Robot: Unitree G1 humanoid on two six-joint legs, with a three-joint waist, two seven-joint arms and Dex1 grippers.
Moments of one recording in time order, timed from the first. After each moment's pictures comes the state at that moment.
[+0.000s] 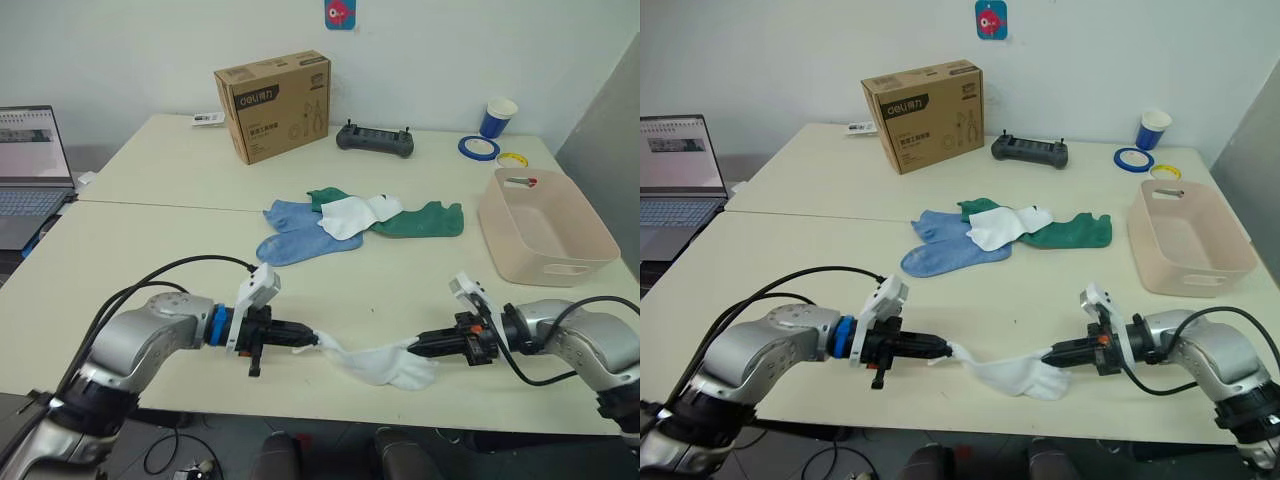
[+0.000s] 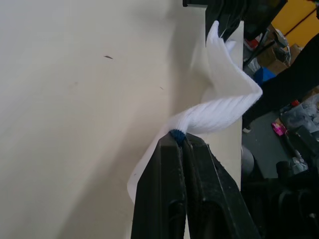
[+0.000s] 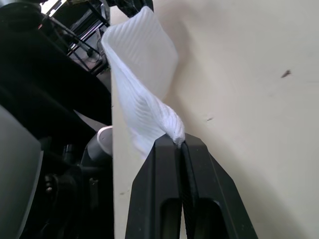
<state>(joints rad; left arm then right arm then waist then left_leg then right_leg) -0.41 0.78 -0.20 -0.14 -0.66 0.85 -1.12 -0.37 -0.82 0.22 -0.09 0.68 0.80 1.20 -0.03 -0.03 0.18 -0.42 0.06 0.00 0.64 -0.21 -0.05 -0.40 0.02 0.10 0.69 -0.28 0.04</state>
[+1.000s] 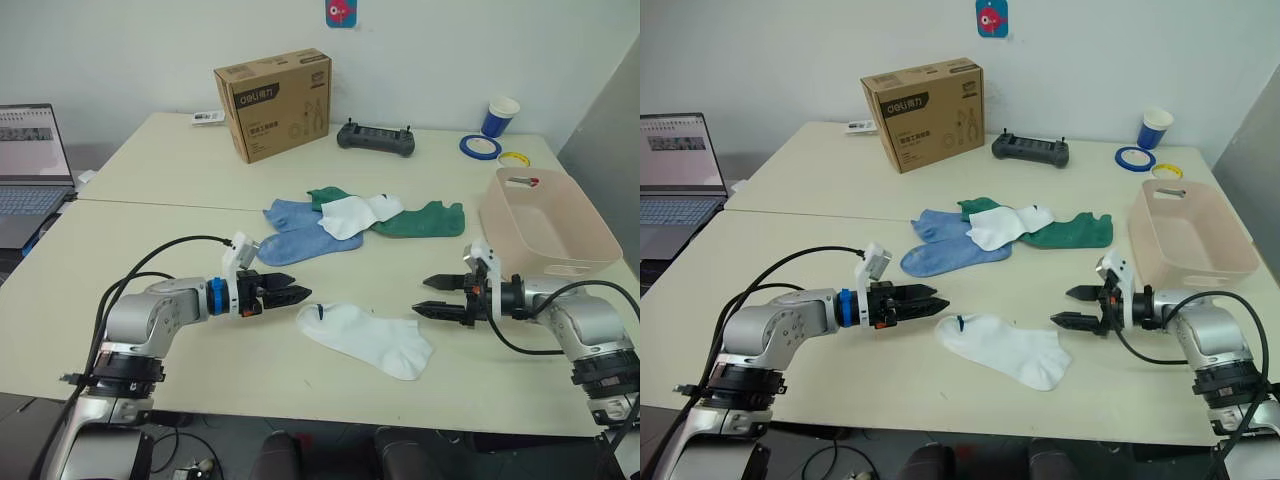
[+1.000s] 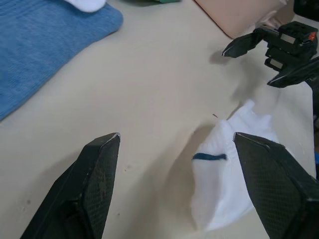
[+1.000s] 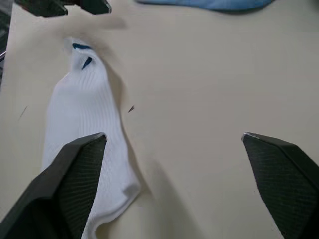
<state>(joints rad) -0.44 0.61 0.03 0.07 -0.60 0.86 -0.97 -0.46 -0.70 0.07 0.14 0.46 0.62 1.13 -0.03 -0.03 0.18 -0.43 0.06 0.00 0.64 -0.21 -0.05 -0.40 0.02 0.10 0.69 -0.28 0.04</state>
